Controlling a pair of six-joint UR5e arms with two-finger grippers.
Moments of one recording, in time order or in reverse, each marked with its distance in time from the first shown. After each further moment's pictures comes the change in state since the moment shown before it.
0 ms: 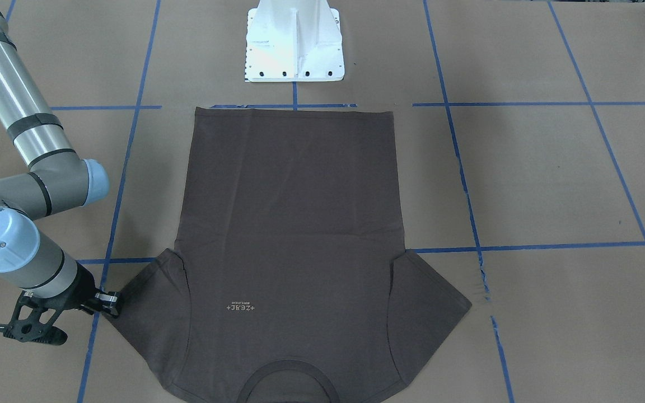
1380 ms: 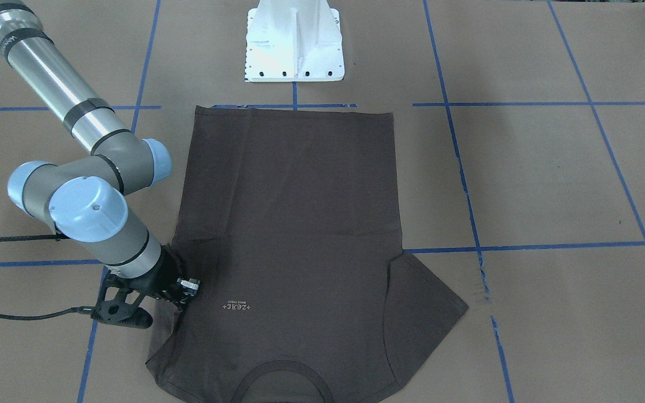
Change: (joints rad) left arm -0.003 -0.001 -0.021 0.005 0.000 -0.002; right arm -0.115 0.145 0.066 -0.005 -0.081 0.198
